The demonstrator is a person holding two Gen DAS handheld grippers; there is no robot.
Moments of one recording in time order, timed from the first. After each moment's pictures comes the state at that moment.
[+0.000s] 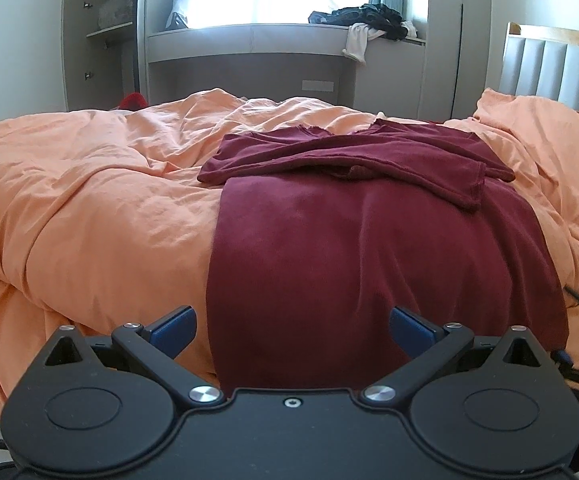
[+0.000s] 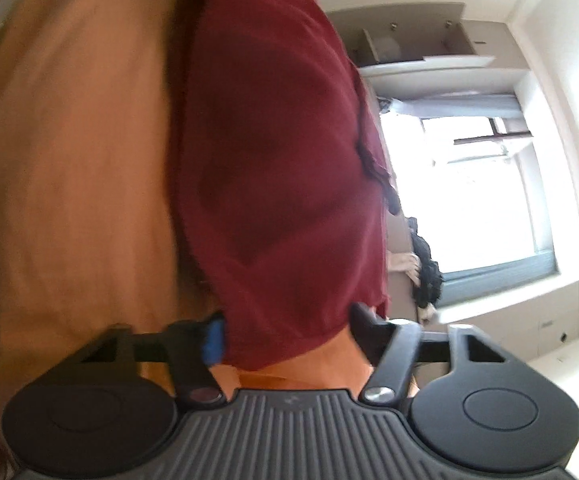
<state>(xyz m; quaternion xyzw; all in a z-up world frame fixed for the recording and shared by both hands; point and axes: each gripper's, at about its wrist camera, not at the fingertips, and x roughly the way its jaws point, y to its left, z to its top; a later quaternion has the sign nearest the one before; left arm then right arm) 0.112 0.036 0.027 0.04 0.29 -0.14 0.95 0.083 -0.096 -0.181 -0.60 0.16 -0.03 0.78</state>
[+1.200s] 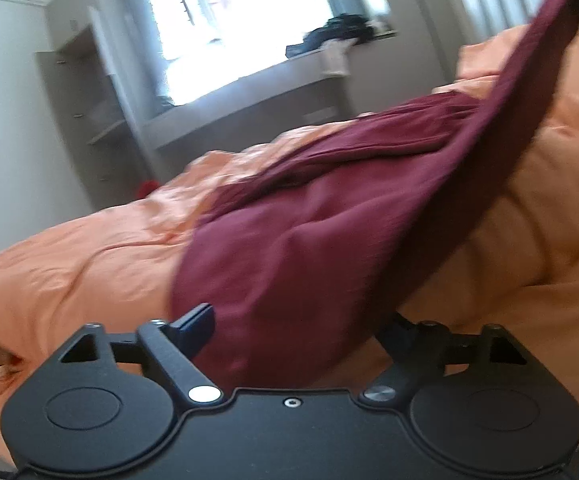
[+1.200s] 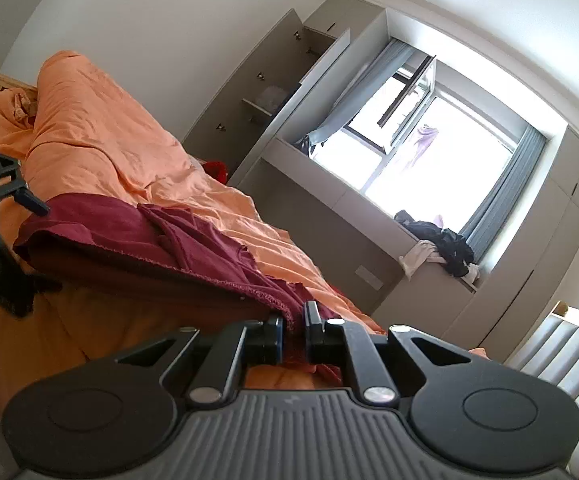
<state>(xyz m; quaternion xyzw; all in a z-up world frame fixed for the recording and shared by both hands) 0.087 -0.043 -0.015 0.21 0.20 -0.07 0.96 0.008 -0.152 0.052 -0.29 0.07 0.02 0.95</state>
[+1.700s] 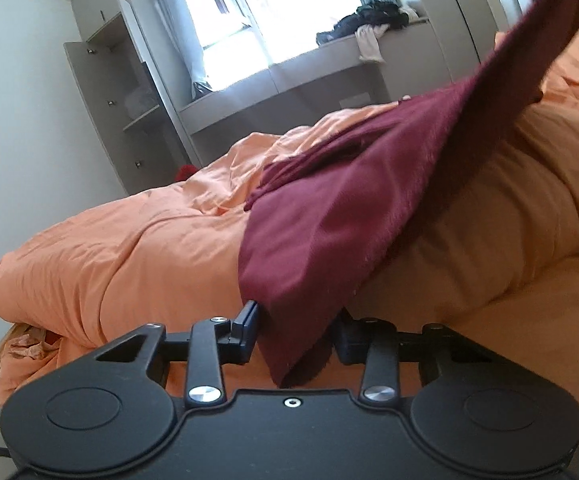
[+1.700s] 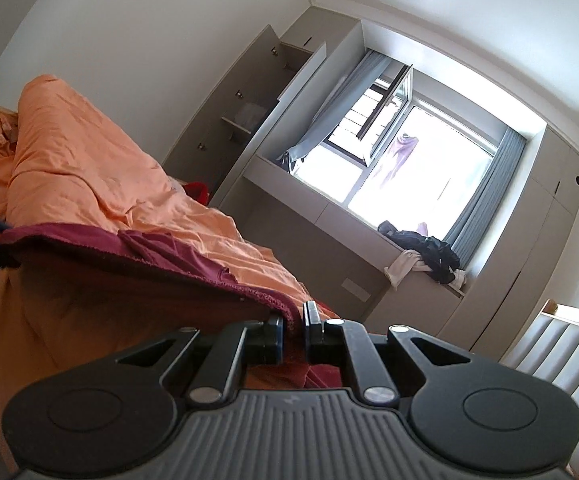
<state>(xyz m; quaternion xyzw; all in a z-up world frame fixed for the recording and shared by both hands) 0.063 -0.018 -0.010 0.22 0.21 -0.02 0.95 0.011 -0.160 0.069 -0.27 0.04 0.01 0.96</state>
